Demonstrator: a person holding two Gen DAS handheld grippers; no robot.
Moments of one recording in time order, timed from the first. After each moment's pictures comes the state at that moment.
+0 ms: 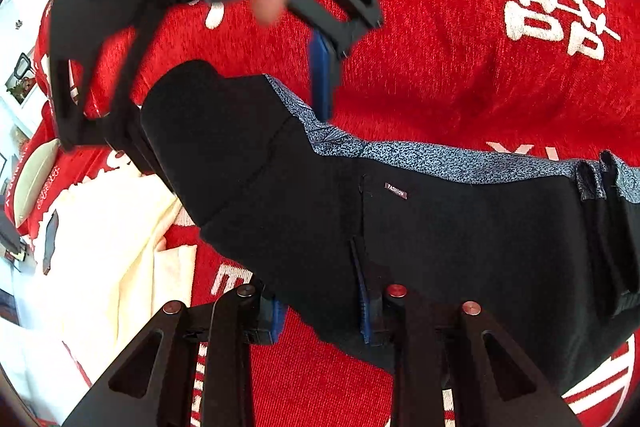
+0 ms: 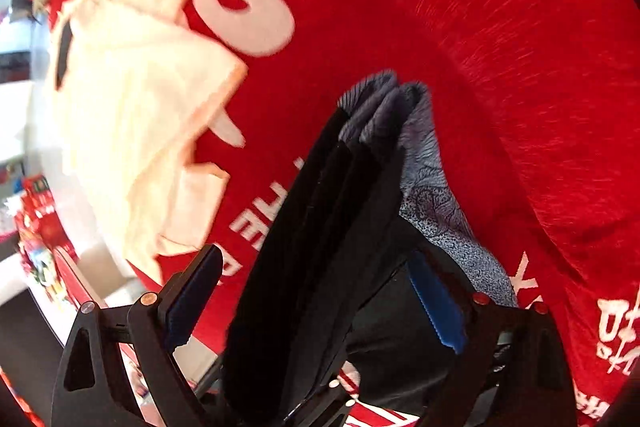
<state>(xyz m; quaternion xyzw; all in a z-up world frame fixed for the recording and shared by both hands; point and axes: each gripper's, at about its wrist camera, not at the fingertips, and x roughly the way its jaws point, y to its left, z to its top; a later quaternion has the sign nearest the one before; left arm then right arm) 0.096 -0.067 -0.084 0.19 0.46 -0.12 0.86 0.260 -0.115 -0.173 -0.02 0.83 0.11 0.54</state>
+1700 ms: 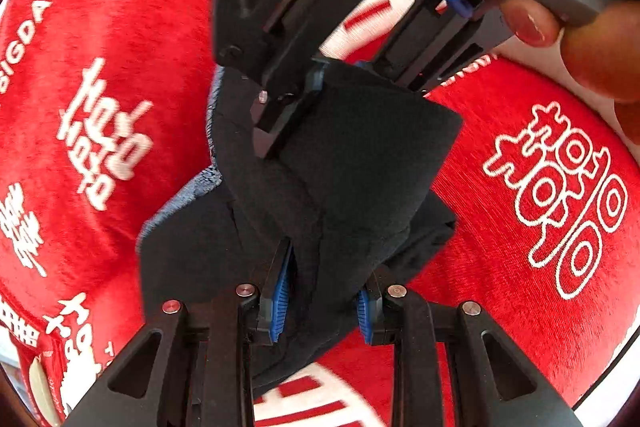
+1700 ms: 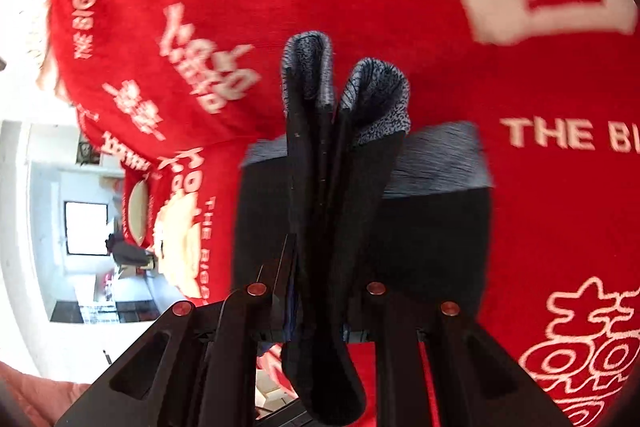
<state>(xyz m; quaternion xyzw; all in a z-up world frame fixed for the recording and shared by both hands) -0.157 -0.360 -0.043 0.38 0.37 -0.40 0.75 -0.100 -0.537 -0.032 0.41 0.56 -0.02 0.72</state>
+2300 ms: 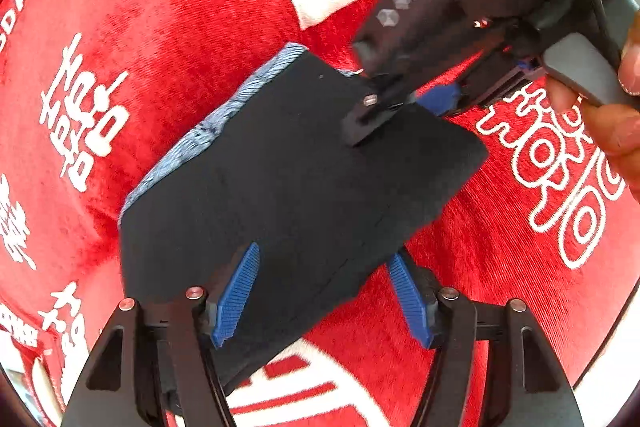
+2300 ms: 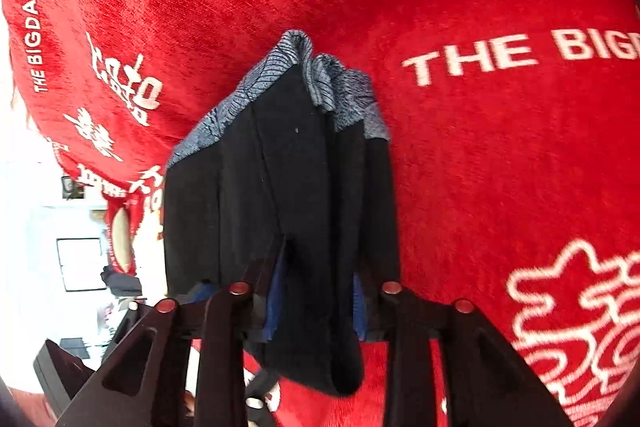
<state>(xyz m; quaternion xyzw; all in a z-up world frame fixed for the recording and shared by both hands) -0.154 -0.341 -0.052 0.39 0.40 -0.41 0.72 -0.146 -0.556 -0.088 0.44 0.56 -0.08 0.70</state>
